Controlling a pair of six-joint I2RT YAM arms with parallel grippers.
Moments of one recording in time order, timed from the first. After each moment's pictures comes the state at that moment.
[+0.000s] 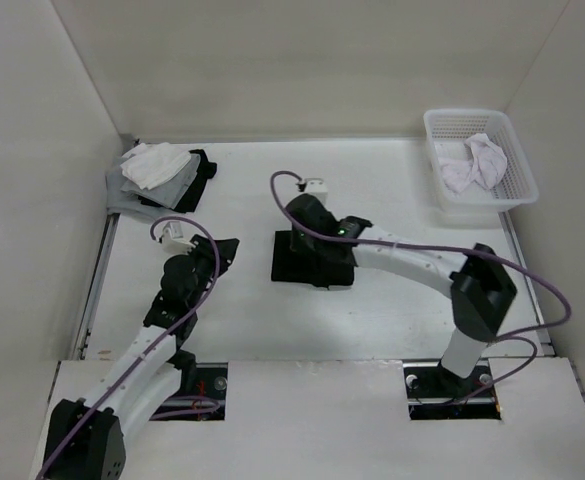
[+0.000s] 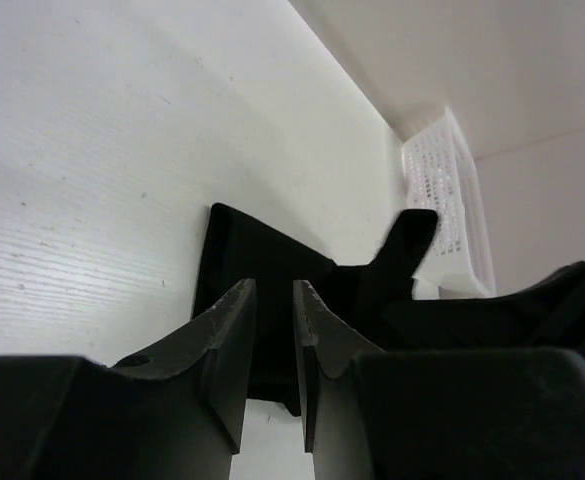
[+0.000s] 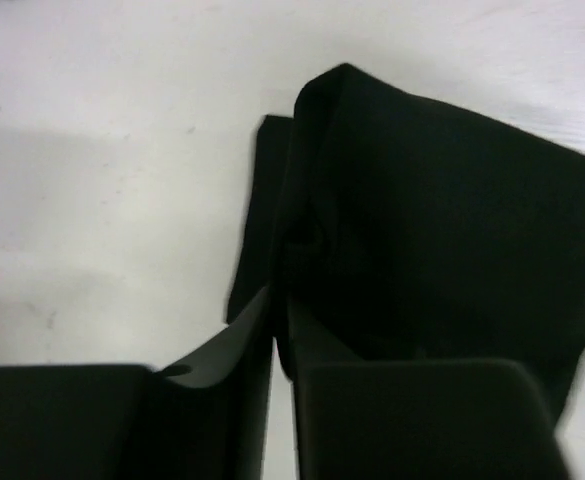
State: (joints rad) left arm -0.31 0.76 0.23 0.34 -0.06 -0.98; right arm 0.89 1.68 1.30 -0.36 0.37 0.67
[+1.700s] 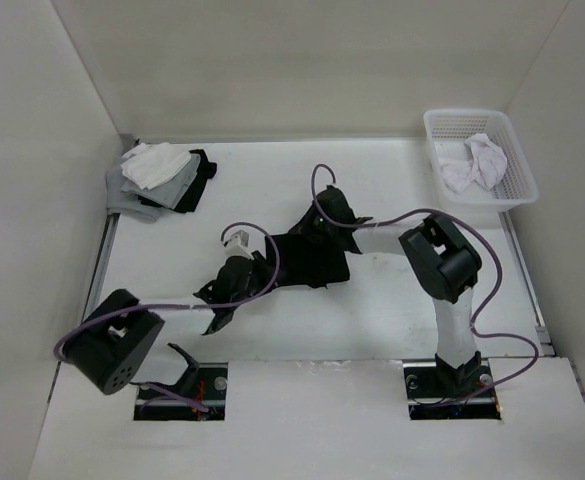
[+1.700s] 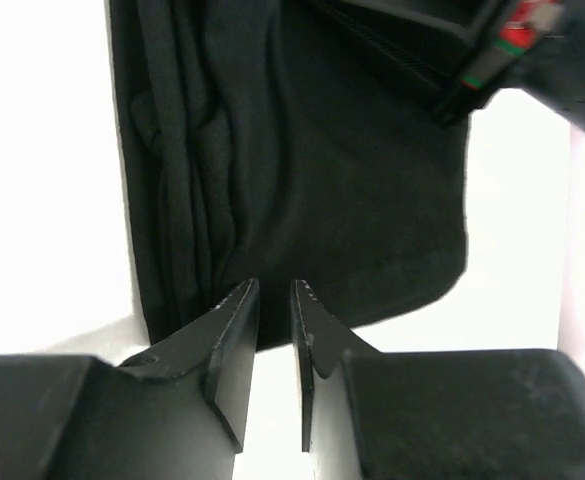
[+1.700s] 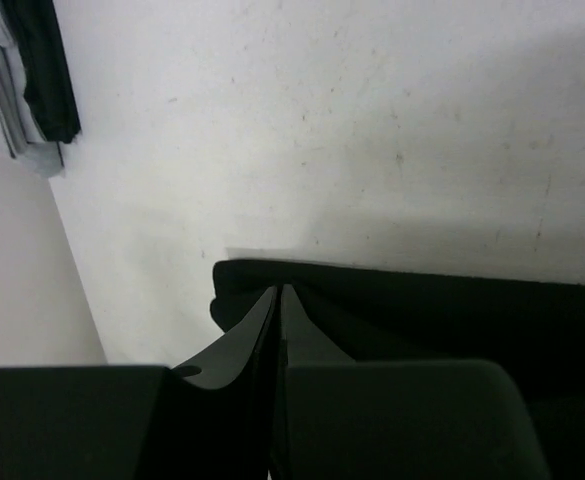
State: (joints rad) left arm -0.66 1.37 0.28 0.62 -0.08 -0.97; right arm 0.63 2.06 1.21 0.22 -0.12 1.09
